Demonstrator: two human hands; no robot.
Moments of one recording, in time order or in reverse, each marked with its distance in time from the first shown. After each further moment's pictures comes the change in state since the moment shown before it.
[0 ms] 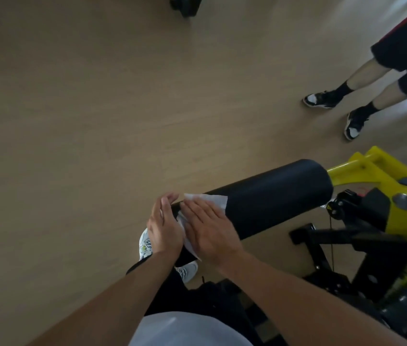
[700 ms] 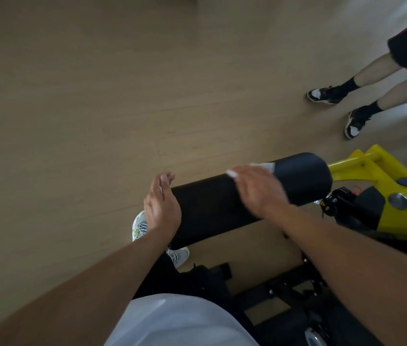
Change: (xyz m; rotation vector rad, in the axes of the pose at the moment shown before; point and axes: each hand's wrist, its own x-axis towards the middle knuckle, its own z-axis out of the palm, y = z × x) left_hand 0.011 -0.001 0.006 0.078 -0.032 0.026; right_hand 0.007 0.128 -0.049 -0.017 -0.139 0.257
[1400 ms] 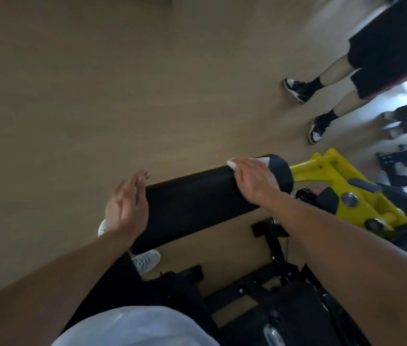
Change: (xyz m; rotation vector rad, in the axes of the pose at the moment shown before) left_hand 0.001 -0.003 -0.008 0.322 -0.170 0.247; right_hand 0.004 0.065 -0.019 0.007 -0.056 0.216
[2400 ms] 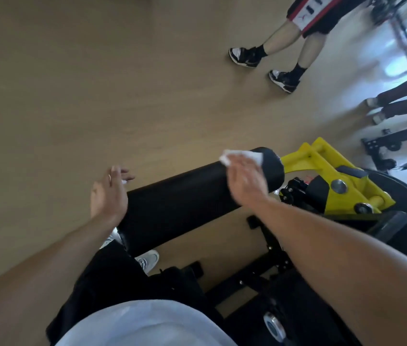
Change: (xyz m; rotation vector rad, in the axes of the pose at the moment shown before) left_hand 0.040 0.001 -0.008 -0.260 -0.046 -0.290; right_hand -0.021 -0.013 0.010 0.043 0.163 0.120
